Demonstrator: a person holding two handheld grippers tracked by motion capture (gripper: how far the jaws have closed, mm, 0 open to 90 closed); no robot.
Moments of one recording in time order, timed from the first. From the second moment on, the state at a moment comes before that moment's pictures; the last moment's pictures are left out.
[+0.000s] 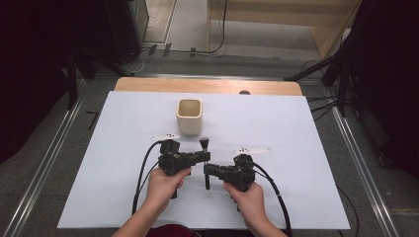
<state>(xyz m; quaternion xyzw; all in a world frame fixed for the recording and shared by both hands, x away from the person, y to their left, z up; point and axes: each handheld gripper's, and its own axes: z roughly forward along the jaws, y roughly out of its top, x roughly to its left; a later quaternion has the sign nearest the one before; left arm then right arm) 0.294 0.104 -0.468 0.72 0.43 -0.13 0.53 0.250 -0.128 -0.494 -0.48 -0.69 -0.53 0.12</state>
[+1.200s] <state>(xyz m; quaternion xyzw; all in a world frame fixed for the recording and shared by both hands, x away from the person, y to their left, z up) 0.296 0.106 -0.466 0.77 0.41 -0.08 0.49 0.256 -0.129 -0.499 -0.43 -0.74 -0.51 0.06</state>
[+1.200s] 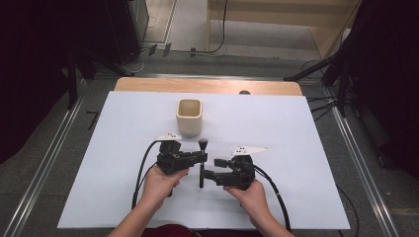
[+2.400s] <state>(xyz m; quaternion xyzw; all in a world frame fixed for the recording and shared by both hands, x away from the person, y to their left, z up) 0.300 0.119 -0.459 0.78 0.40 -0.08 0.48 0.260 -0.143 -0.485 -0.37 -0.81 -0.45 -0.01</state>
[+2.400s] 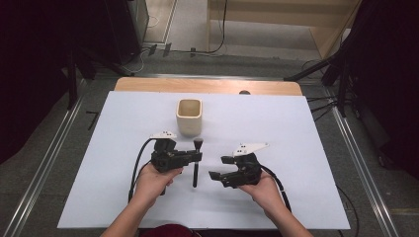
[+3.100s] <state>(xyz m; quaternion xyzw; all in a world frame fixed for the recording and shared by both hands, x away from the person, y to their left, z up) 0.300 0.125 -0.454 0.78 0.40 -0.08 0.48 0.253 -0.156 -0.477 -0.34 -0.84 -0.43 -0.01</state>
